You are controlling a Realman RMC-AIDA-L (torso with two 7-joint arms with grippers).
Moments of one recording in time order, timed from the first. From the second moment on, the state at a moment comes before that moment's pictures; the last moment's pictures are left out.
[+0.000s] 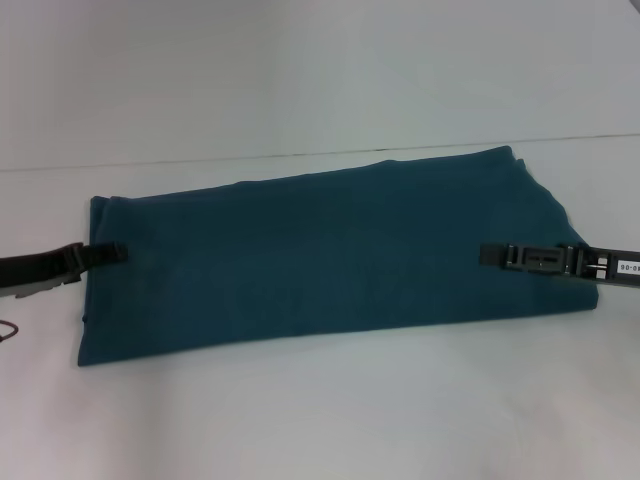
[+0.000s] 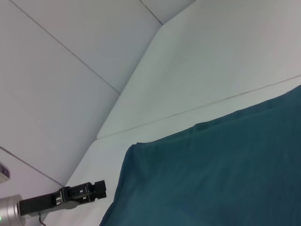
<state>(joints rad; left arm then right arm) -0.57 -2.07 0.81 0.76 2.25 0.93 -2.45 0.49 1.97 -0.67 -0.65 -1.94 -1.47 2.06</state>
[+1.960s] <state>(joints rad) -0.68 -2.08 0.86 0.66 2.20 1.02 -2.45 0.48 1.97 -0.67 -0.65 -1.94 -1.46 2.06</state>
